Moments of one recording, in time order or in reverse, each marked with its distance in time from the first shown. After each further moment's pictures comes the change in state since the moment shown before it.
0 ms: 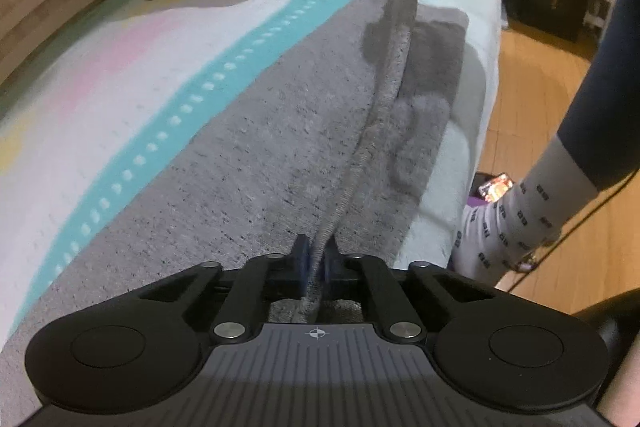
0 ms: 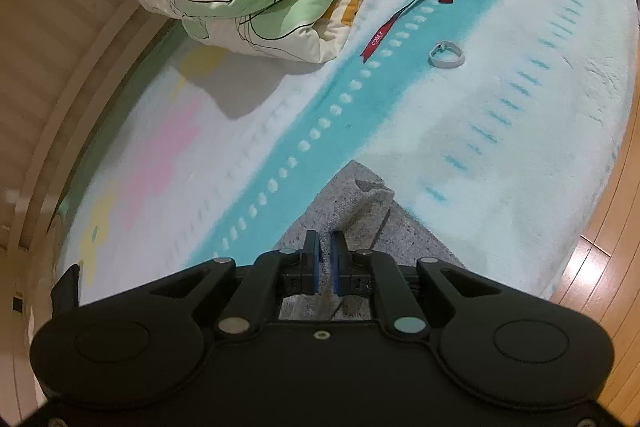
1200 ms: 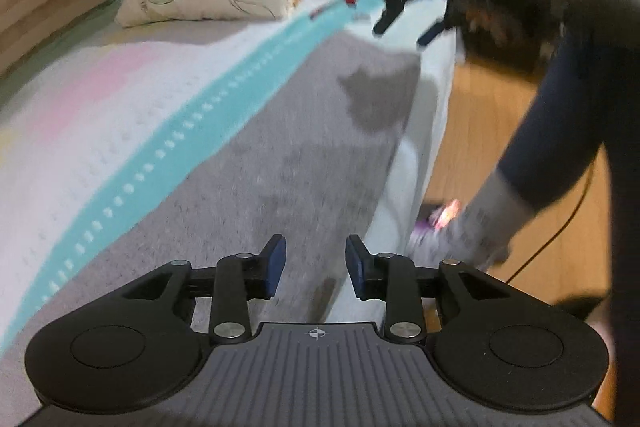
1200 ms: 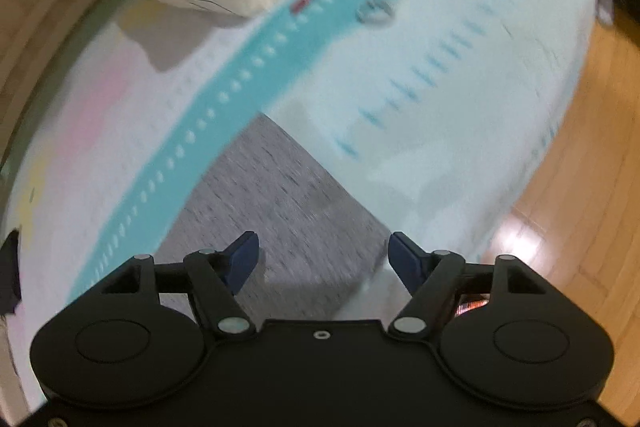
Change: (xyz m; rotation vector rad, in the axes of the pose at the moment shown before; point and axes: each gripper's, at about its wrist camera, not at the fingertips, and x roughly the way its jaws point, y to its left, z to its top) left arm -0.047 0.013 0.004 -0.037 -0.101 -0.142; right arm 0.006 -0.022 -0.018 -0.066 0.095 -0.194
